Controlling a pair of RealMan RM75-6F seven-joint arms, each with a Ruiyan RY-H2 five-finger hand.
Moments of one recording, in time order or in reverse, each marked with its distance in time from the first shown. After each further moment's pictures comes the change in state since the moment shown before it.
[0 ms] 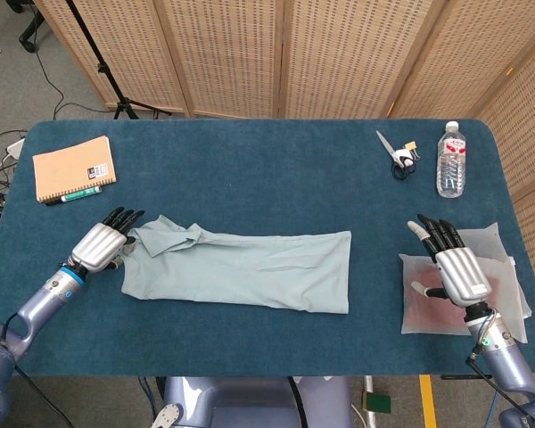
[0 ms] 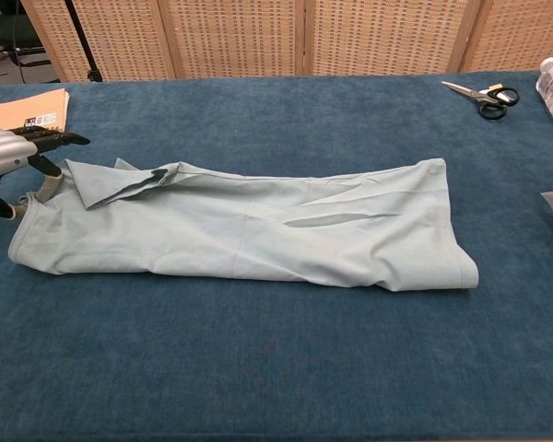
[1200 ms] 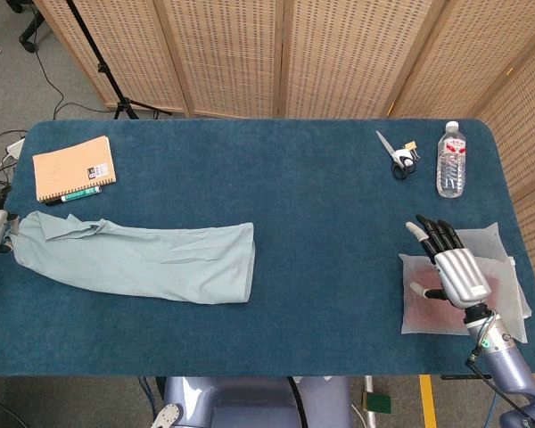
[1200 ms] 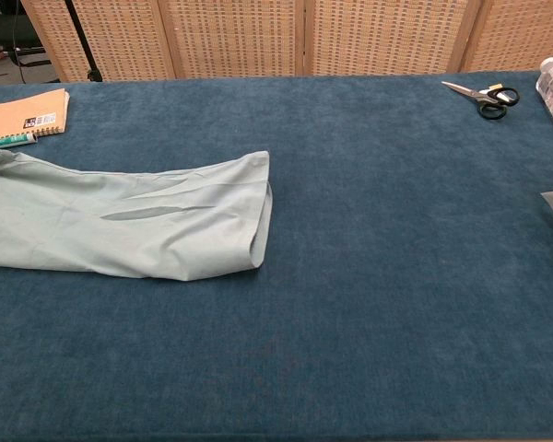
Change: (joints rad) left arm 0.100 0.172 -0.143 0.098 -0.187 -0.328 -0.040; right arm -0.001 0.009 -0.002 -0.019 -0.009 0.008 -0.005
